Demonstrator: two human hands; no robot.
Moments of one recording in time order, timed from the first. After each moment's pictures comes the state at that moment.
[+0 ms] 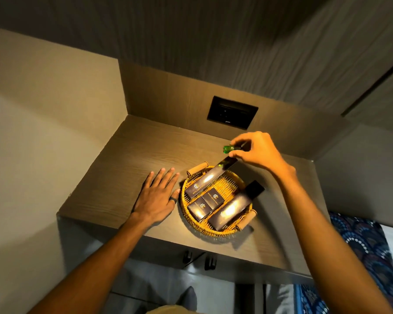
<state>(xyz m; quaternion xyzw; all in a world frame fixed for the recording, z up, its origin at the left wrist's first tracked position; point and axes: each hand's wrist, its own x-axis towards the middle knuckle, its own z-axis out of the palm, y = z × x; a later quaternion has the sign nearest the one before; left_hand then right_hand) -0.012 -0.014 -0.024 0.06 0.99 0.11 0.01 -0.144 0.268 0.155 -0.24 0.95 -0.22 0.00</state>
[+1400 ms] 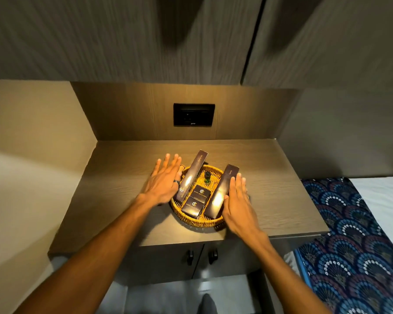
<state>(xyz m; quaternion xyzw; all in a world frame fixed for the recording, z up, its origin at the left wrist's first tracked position) -0.068 0.028 0.040 0.19 0.97 0.17 0.03 0.038 0.273 0.043 0.04 0.97 -0.23 0.01</state>
